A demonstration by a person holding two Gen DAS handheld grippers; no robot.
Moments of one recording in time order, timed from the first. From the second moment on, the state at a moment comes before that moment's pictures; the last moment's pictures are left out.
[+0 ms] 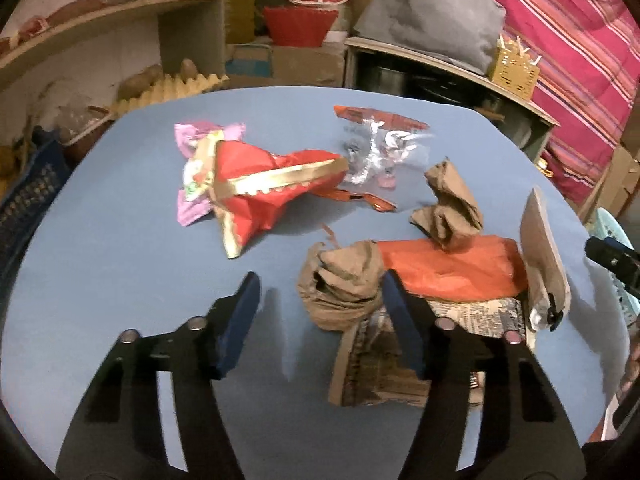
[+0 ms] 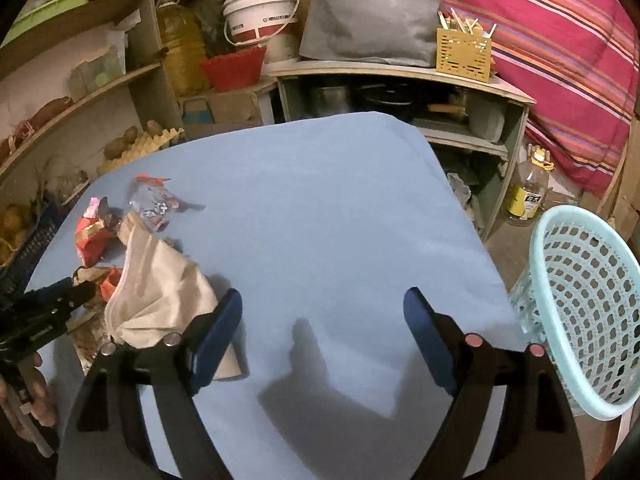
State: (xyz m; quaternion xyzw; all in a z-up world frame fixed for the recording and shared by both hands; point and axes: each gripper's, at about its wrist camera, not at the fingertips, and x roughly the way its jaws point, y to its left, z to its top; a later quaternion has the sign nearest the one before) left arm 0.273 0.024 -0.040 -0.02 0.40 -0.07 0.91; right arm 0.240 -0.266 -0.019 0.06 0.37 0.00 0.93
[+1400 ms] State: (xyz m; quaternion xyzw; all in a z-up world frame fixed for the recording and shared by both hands) left arm 0.243 0.064 -0.006 -0.03 0.33 -0.03 0.94; right arm 0.229 -0.198 -0.009 0.04 0.36 0.11 0.92
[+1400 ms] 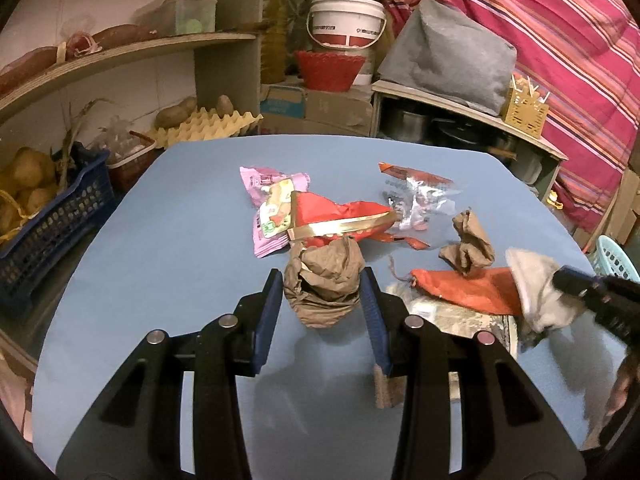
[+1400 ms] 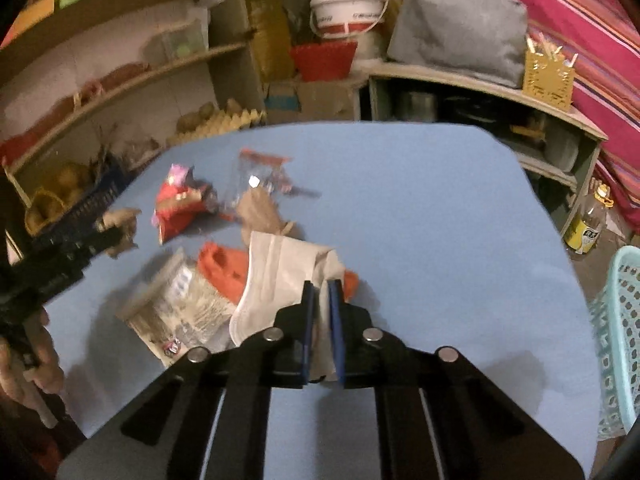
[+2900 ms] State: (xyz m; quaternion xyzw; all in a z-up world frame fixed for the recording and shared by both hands) left arm 0.222 -0.328 0.041 0.04 0.29 -0.29 0.91; right arm 0.142 -0.538 0.021 0.10 0.28 -0.18 0.94
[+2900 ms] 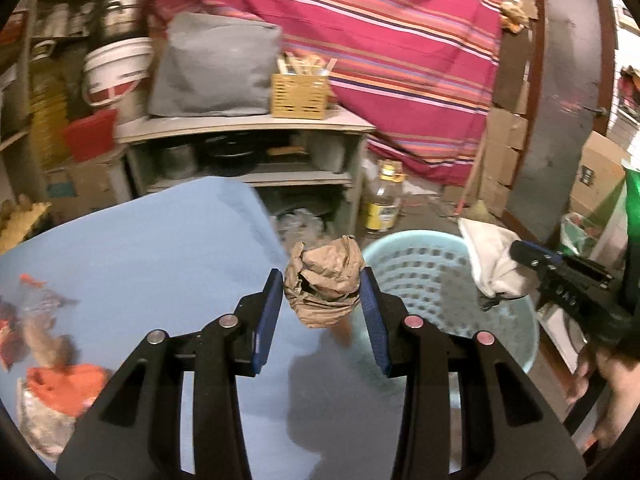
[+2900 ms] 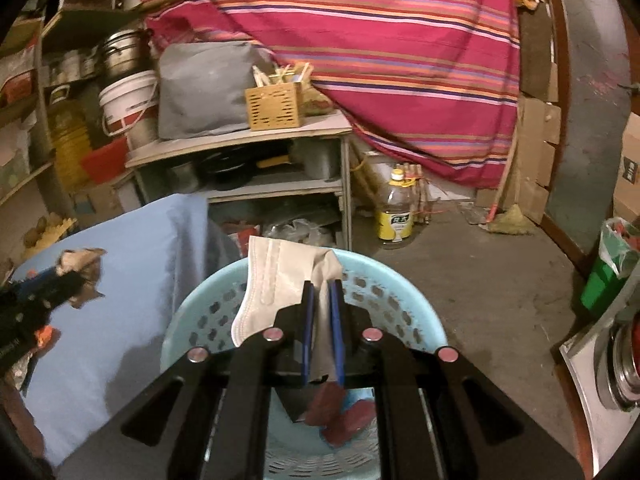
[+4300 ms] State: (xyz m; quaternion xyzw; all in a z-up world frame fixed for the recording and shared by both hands) left arm 0.209 -0.178 0.035 0.06 0.28 -0.16 0.94; right arm 0.161 -0.492 0.013 0.15 0.29 -0.19 0.93
